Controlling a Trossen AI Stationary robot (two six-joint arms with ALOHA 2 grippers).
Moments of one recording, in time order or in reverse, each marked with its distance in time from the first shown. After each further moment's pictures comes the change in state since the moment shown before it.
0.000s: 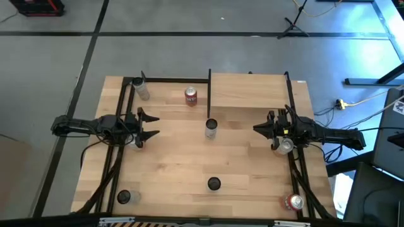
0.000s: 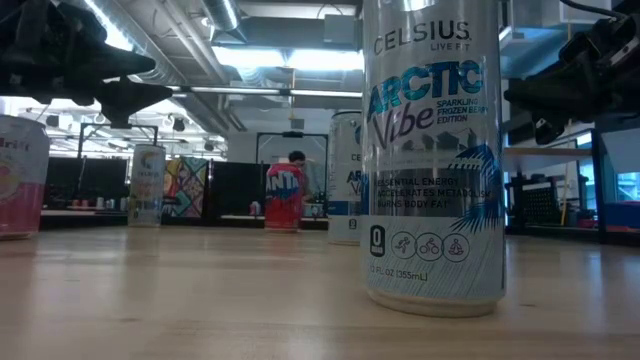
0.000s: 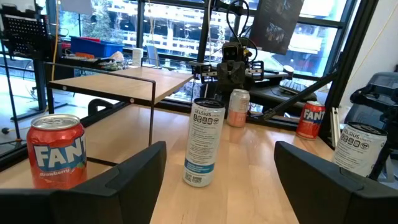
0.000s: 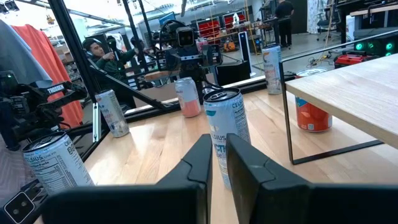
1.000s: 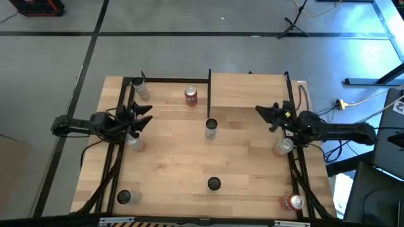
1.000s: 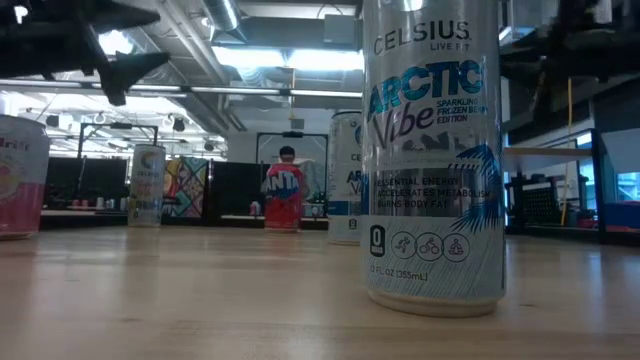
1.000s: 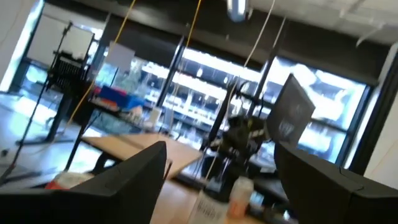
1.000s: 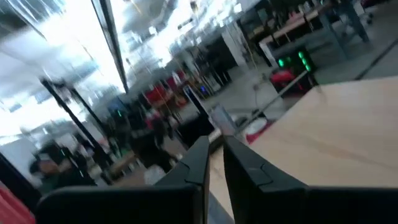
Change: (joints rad) left arm 0.002 0.000 0.001 0.342 -0.173 -0.115; right arm 0.000 0.387 0.188 0.293 0.342 0.338
